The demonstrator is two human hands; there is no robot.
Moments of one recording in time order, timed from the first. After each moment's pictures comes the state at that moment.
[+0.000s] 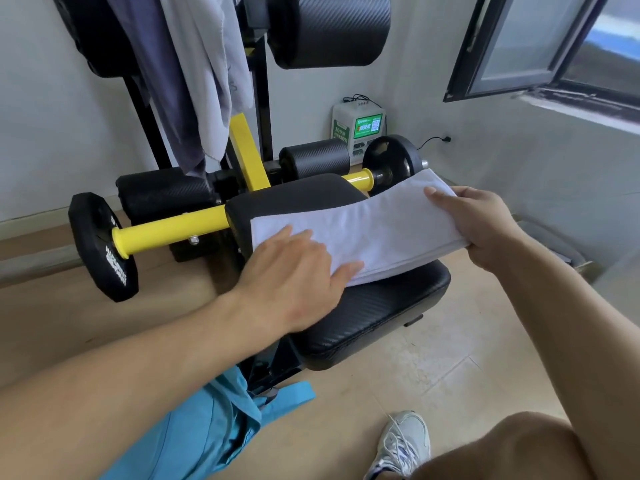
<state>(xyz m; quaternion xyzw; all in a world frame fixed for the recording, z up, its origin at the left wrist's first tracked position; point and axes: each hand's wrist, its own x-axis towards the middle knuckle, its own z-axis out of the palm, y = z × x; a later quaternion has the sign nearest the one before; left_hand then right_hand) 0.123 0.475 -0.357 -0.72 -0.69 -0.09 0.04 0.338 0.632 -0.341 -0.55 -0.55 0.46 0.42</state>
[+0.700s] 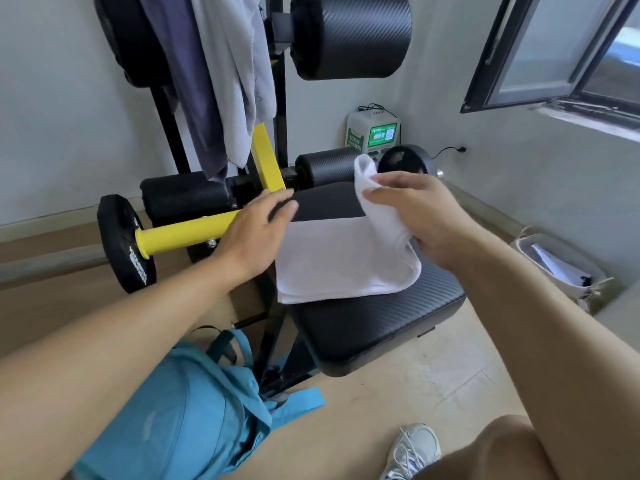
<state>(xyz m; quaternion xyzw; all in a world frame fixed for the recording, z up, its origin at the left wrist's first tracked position) 0.038 0.508 -0.366 -0.56 -0.70 -0.42 -0.16 0.252 0.588 -0.306 -0.44 -0.64 0.52 0.36</state>
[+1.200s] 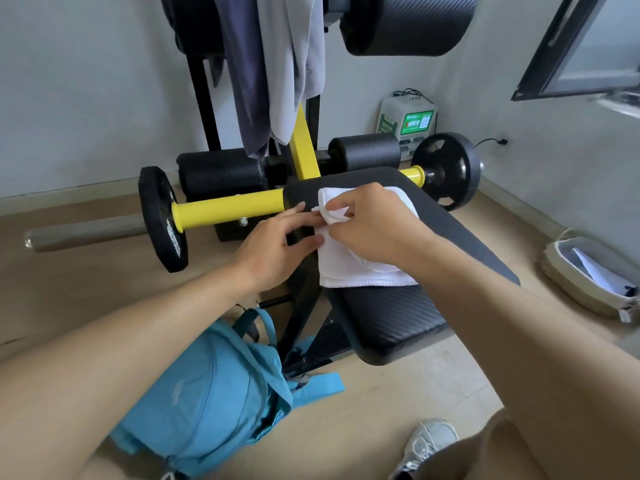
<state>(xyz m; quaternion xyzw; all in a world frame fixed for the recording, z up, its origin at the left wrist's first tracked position) 0.002 0.482 -0.418 -0.61 -0.66 -0.40 -0.16 0.169 0.551 -0.335 -0.42 -0.85 0.27 0.16</state>
